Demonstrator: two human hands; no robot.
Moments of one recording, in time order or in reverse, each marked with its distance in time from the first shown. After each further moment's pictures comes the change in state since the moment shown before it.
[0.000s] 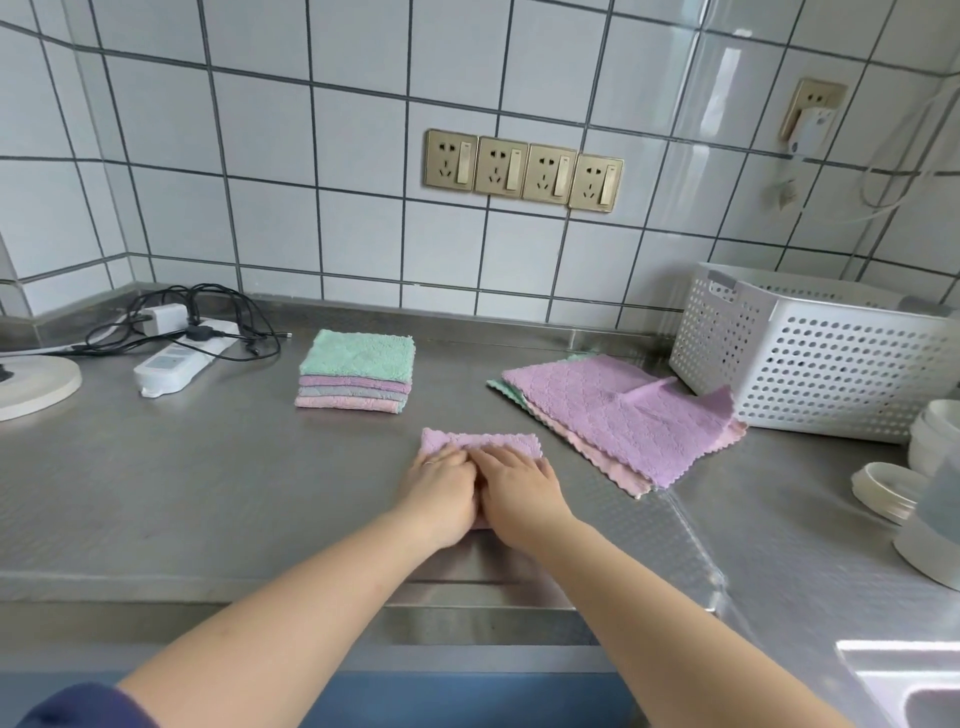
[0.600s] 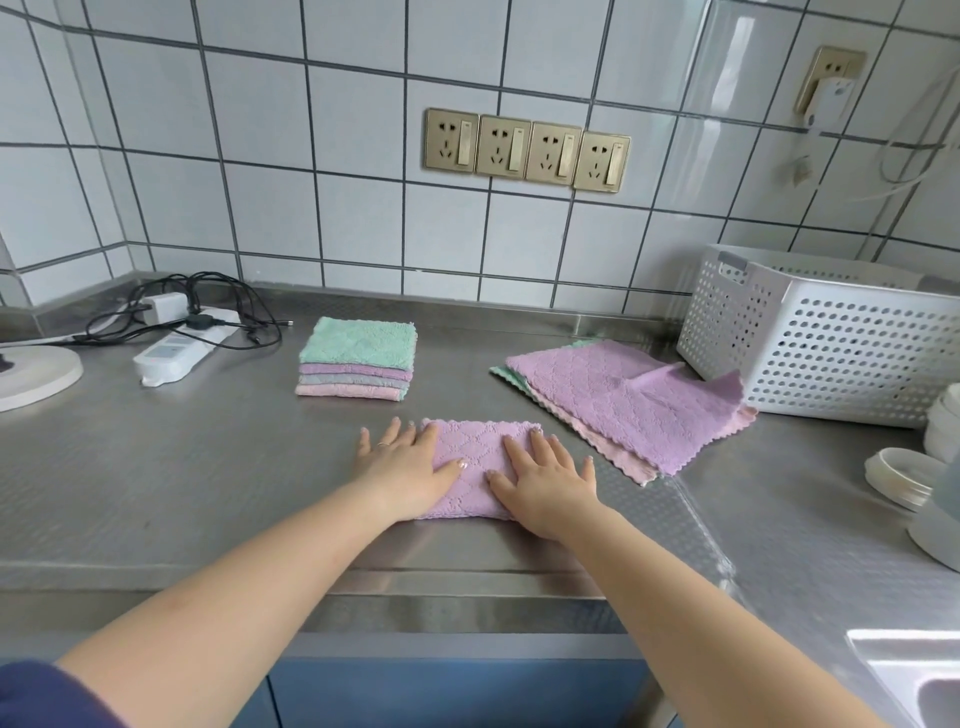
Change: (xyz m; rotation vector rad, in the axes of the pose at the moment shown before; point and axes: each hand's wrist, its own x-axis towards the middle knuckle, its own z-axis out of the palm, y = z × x) left_hand -0.001 -0.036 -0.010 0.068 -0.162 -0.271; right_hand -0.001 0.022 -0.002 -0.049 -0.201 0.251
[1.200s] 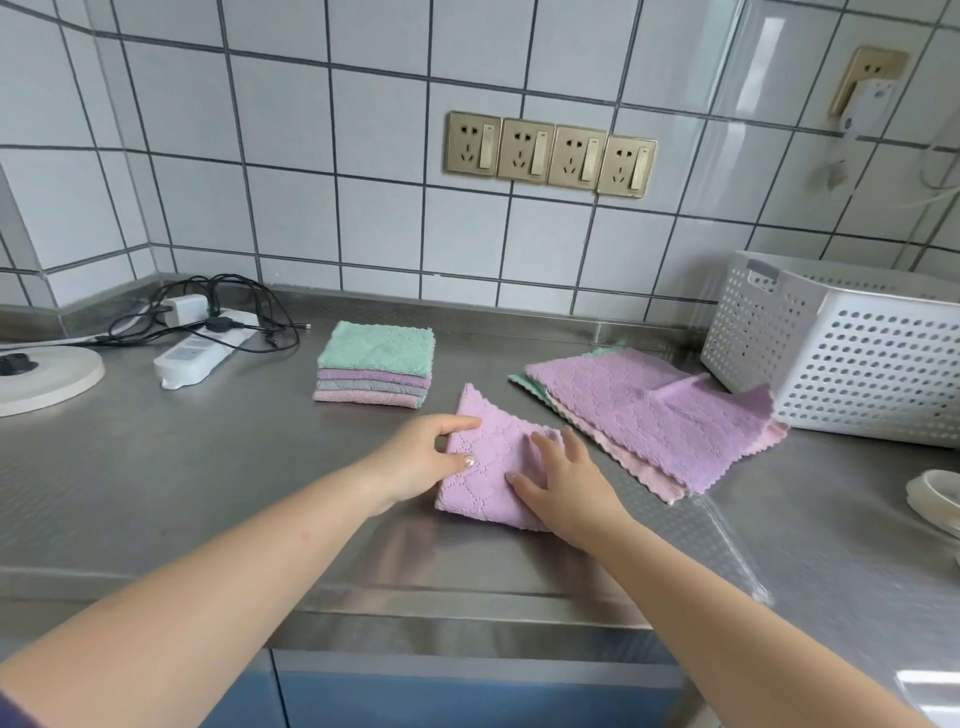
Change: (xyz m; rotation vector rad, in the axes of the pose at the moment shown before) left_hand 0.003 -0.010 -0.020 -0.936 0.016 0.189; right_hand 0.003 0.002 -0.005 0.270 0.153 -0.032
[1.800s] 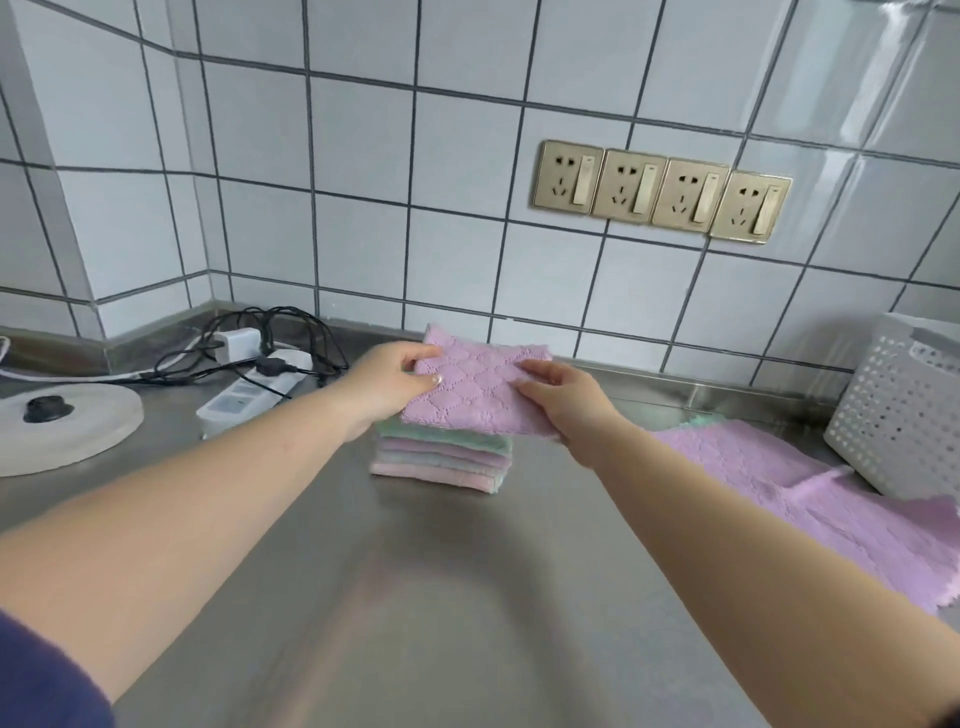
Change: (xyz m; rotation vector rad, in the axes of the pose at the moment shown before) left_hand 0.099 -0.013 -0.160 0.095 0.317 0.000; right_hand 0.175 -0.121 -0.028 0.884 -0.010 -0.021
